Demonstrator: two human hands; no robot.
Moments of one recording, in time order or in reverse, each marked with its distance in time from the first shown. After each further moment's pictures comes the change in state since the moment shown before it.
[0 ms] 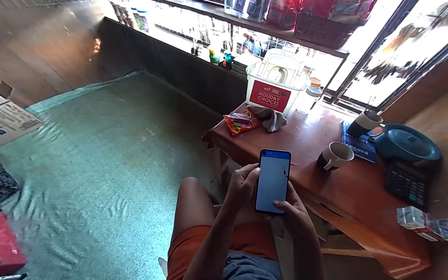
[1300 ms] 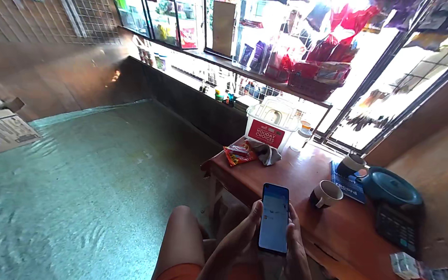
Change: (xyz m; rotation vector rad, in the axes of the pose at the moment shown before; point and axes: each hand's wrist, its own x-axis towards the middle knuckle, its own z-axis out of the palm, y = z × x) left_hand -0.012 0.006 0.015 -0.357 -0.371 -0.308; right_hand 0.000 -0.002 0.006 -0.357 0.199 -0.274
